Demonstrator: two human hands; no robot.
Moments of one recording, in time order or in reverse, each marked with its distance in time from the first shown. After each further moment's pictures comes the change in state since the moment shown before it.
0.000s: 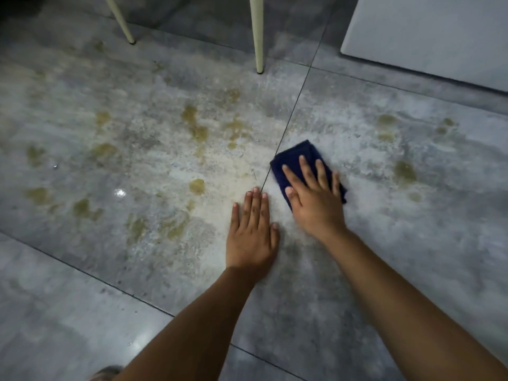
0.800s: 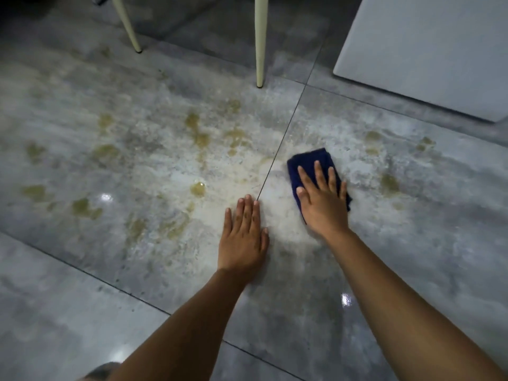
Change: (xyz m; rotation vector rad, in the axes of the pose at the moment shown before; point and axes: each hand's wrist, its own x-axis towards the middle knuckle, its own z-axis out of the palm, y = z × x) left_hand -0.019 -0.004 -0.001 0.007 -0.082 0.010; right_hand -0.014 0.023 -0.004 -0.002 -0.039 0.156
